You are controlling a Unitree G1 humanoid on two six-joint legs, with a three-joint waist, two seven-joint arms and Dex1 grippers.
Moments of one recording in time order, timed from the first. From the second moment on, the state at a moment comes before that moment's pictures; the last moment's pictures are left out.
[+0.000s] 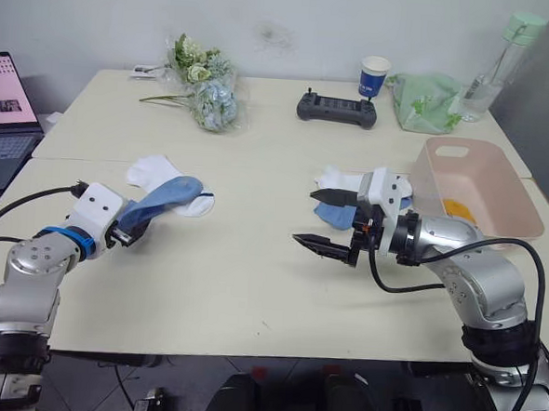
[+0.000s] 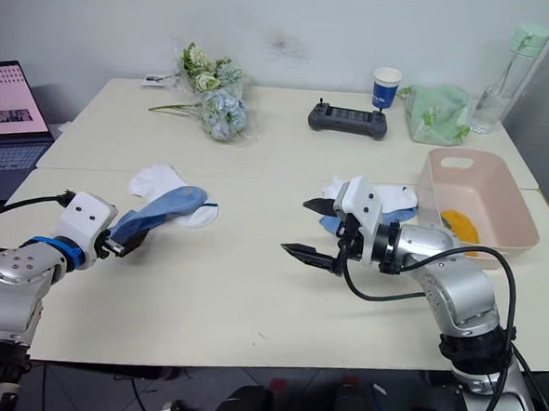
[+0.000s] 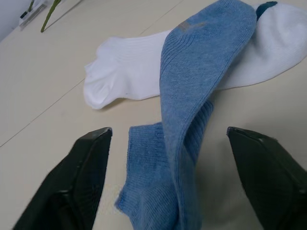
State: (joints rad) left arm -0.23 0.80 0.19 0.25 -0.05 0.16 -0.58; right arm -0.50 -0.50 0.14 -0.37 0.43 0.64 0.86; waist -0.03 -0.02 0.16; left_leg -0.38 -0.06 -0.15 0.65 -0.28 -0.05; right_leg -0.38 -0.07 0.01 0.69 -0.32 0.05
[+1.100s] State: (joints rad) left arm -0.13 0.76 -0.18 -0.41 -0.23 0.39 -0.86; right arm -0.50 -0.58 0.10 -0.21 0.37 0.55 0.84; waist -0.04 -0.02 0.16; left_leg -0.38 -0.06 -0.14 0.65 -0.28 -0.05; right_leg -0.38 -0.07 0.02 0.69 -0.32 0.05
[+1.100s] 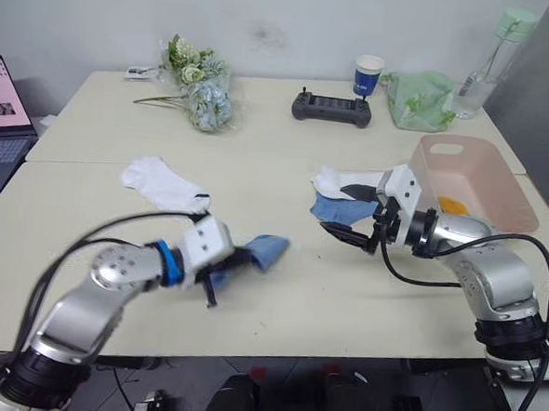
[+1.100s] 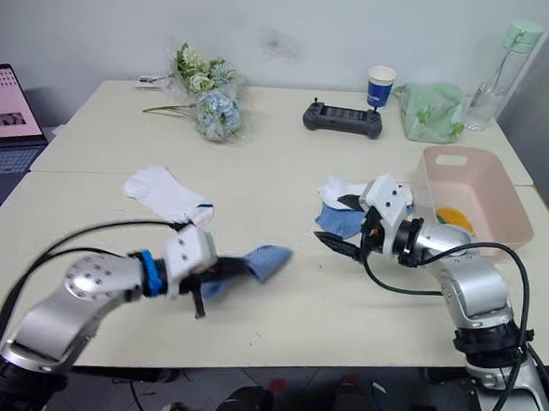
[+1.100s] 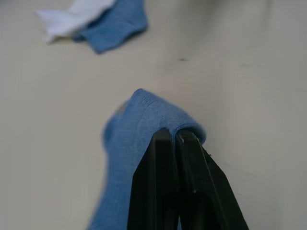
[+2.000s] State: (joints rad) left arm -0.11 0.78 0.05 -0.20 -0.38 0.52 -0.92; right arm -0.42 -0.54 0.14 -0.22 0.33 0.53 0.85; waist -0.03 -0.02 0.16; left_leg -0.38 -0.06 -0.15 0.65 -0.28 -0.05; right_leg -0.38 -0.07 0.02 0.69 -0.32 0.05
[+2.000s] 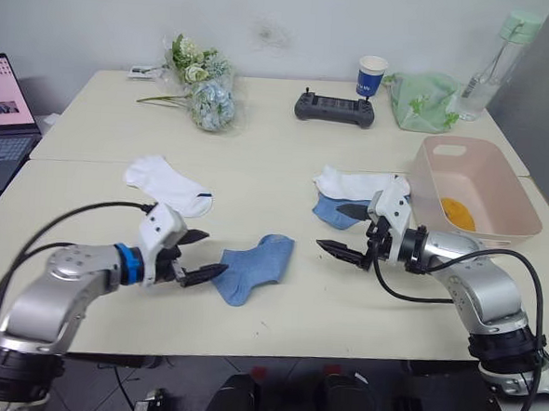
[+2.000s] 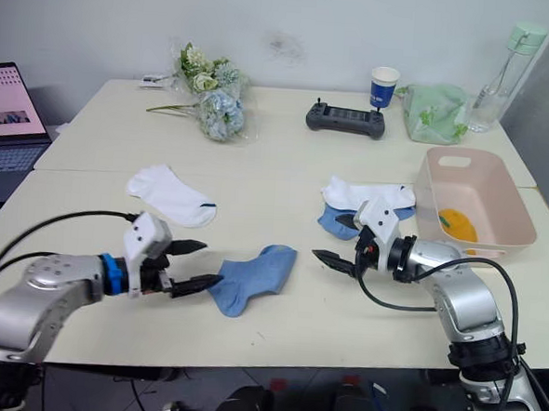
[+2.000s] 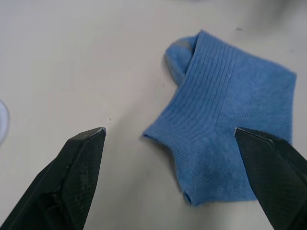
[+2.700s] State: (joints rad) left arm -0.14 0.78 -0.03 -0.05 -0.26 0.33 -0.96; right arm -0.40 -0.54 0.14 -0.23 0.33 0.54 0.83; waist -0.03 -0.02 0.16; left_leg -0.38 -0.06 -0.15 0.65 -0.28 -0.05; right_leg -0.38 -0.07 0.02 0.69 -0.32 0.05
